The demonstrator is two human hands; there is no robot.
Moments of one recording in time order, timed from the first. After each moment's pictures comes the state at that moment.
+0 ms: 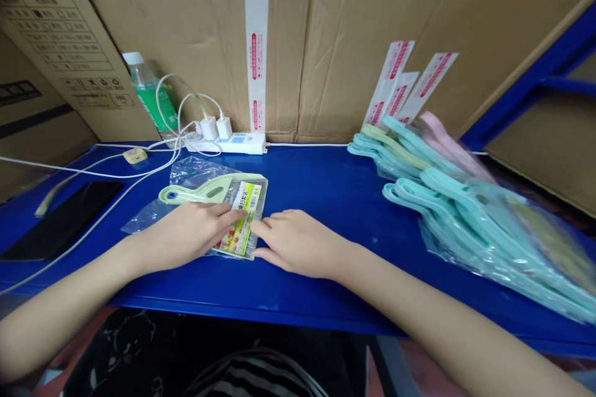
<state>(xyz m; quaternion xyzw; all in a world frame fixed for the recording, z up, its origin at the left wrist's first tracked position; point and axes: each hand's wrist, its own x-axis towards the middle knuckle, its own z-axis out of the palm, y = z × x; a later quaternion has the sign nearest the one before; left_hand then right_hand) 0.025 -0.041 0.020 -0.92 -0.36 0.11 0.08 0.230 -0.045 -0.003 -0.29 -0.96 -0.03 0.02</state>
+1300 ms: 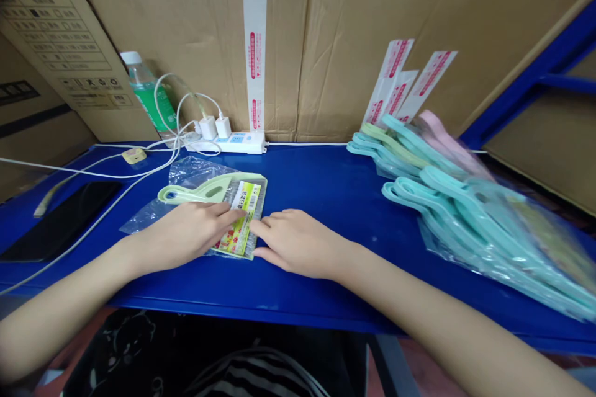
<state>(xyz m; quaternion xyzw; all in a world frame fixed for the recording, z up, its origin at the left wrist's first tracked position) 0.024 -0.041 0.020 -0.93 -0.35 0.11 0.09 0.231 -0.047 -0.002 -0.29 -0.96 -0.03 0.02</state>
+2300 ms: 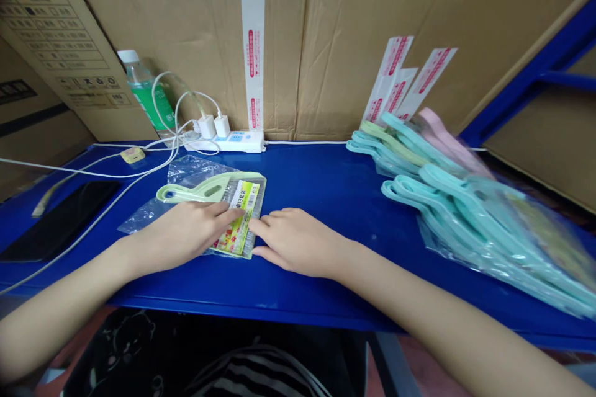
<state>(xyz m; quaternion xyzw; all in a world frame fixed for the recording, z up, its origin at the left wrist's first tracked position) 0.025 -0.042 0.022 -0.92 -0.35 0.13 0.10 0.232 -0.047 -0.002 -0.29 -0.96 -0.03 0.01</state>
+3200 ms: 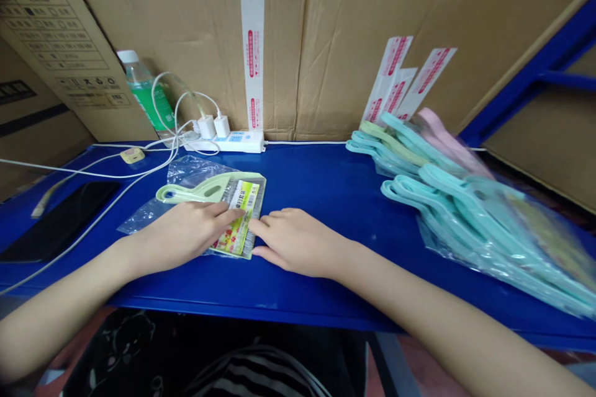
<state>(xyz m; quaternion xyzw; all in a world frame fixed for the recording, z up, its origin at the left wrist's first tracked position) 0.026 -0.042 0.023 -0.92 -0.36 0.13 0.10 0.231 -0.046 -0.001 -0.29 -0.96 -0.03 0.01</state>
